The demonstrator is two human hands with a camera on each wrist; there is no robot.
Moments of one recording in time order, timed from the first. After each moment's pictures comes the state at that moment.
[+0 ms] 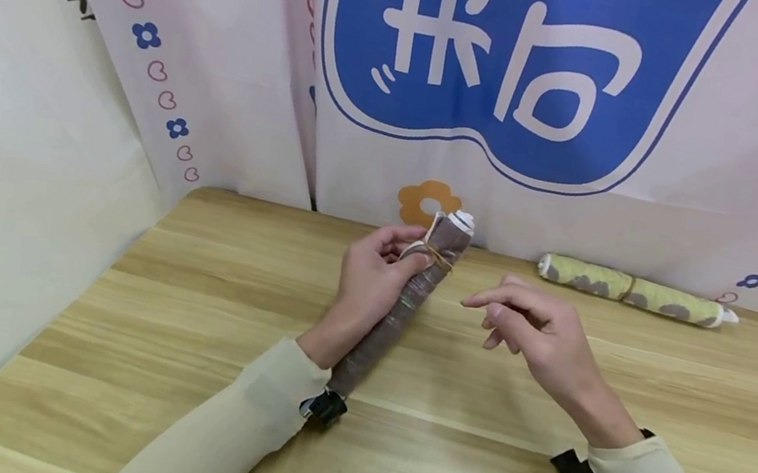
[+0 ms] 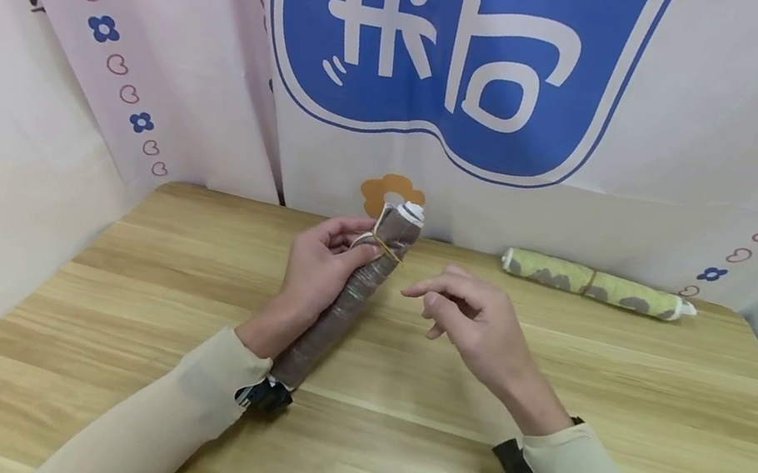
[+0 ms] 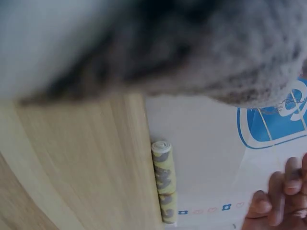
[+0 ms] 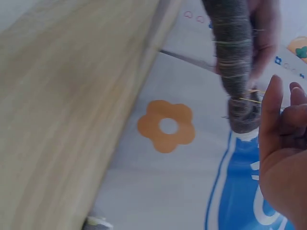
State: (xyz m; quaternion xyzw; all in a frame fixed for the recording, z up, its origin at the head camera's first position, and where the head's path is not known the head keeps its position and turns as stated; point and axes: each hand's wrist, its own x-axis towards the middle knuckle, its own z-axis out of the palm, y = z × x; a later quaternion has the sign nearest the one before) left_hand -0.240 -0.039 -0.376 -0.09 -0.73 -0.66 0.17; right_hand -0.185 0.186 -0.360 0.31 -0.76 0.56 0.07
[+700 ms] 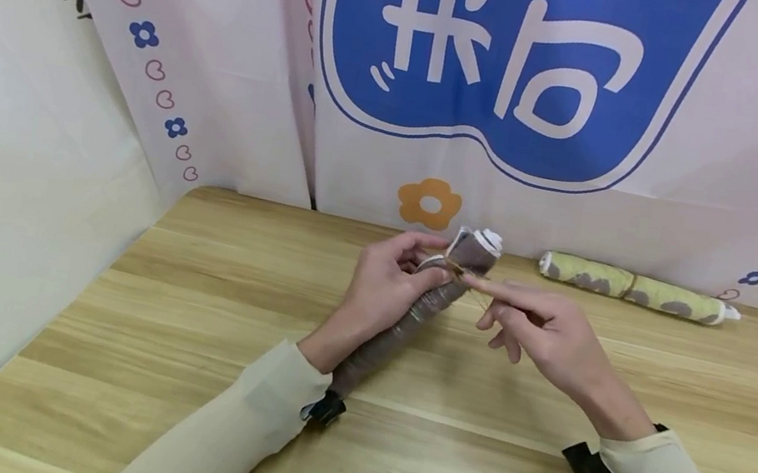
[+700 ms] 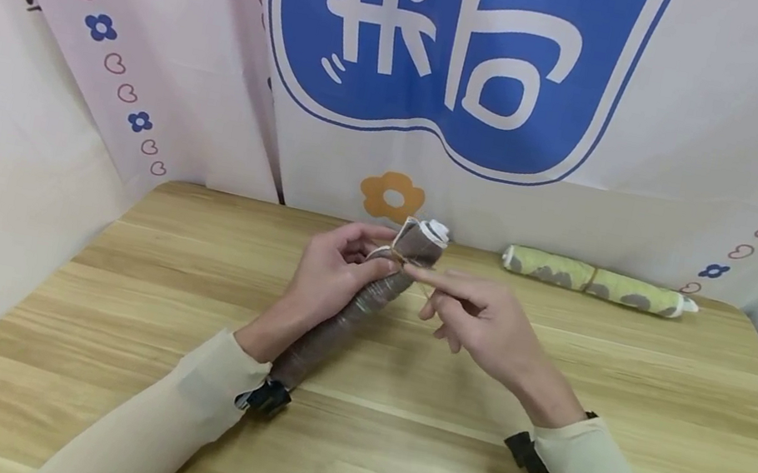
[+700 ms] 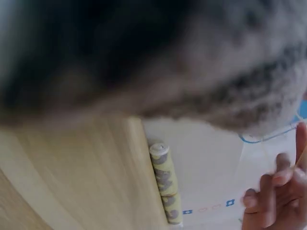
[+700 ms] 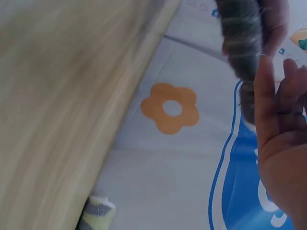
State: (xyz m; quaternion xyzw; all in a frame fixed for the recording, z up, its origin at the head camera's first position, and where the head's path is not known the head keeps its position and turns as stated) left_hand -0.235 -0.038 -0.374 -0.20 -0.77 -0.59 0.13; right_hand -0.191 0.196 -0.355 0.34 -0.78 0.52 0.04
